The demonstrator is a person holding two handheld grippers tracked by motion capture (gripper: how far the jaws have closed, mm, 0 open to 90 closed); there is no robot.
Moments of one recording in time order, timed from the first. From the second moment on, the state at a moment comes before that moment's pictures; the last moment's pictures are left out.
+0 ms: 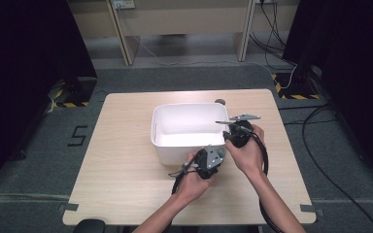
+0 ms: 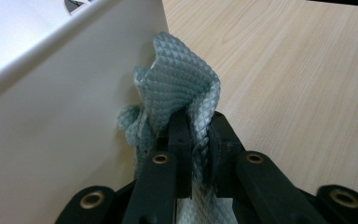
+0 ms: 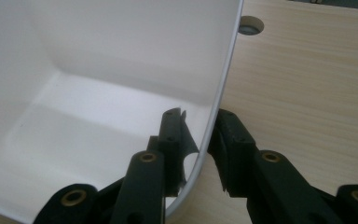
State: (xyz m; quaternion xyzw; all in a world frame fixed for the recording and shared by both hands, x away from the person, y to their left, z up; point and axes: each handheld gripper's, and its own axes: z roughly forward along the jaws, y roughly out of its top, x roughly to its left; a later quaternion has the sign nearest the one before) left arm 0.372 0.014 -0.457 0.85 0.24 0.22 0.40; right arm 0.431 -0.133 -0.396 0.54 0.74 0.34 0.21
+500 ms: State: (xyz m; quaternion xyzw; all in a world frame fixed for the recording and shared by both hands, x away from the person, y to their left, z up) left arm 0.373 0.012 -0.465 0.86 0.24 0.22 0.40; right arm 0.431 -0.133 -0.395 0.54 0.74 0.34 0.20
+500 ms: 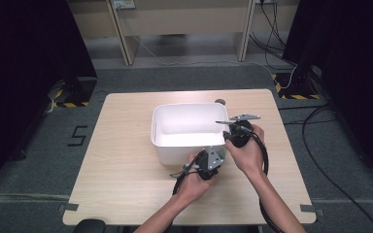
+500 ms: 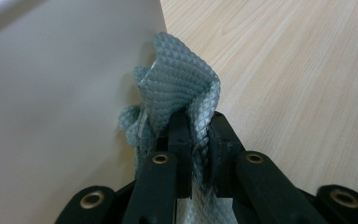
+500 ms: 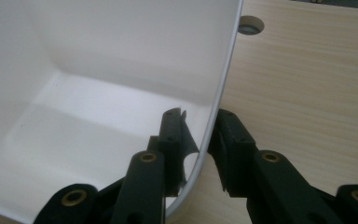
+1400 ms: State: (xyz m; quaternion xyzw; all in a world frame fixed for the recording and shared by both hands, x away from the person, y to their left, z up) left arm 0.378 0.004 -0.487 0.87 0.24 0.21 0.37; right arm 0.432 -0.134 -0.396 0.54 0.74 0.34 0.20
